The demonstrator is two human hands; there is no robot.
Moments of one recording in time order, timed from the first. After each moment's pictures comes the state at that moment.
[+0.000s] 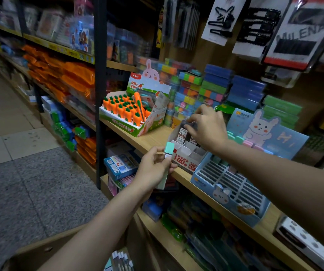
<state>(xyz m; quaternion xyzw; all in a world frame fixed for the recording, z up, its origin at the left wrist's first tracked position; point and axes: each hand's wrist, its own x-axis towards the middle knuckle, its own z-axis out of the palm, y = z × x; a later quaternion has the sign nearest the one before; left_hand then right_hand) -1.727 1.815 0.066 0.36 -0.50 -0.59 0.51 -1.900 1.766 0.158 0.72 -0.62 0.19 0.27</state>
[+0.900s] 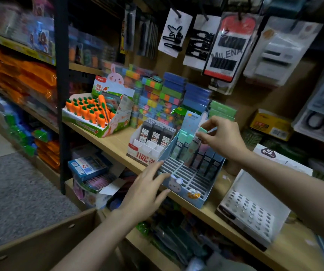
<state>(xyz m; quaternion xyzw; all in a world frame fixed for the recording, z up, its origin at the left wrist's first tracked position) -1.777 1.878 0.039 0.34 -0.87 -0.09 0.33 -1.986 1.893 0.208 0.66 -0.67 0.34 0.09</state>
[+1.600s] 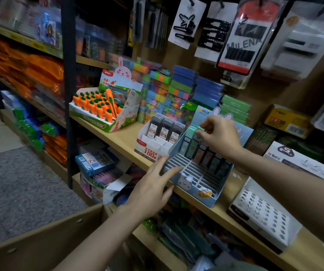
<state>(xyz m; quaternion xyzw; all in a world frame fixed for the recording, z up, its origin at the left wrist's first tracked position) -1.772 1.874 0.040 0.33 -0.87 -0.12 0.33 -1.978 1.859 0.181 0.66 -0.67 0.31 0.14</state>
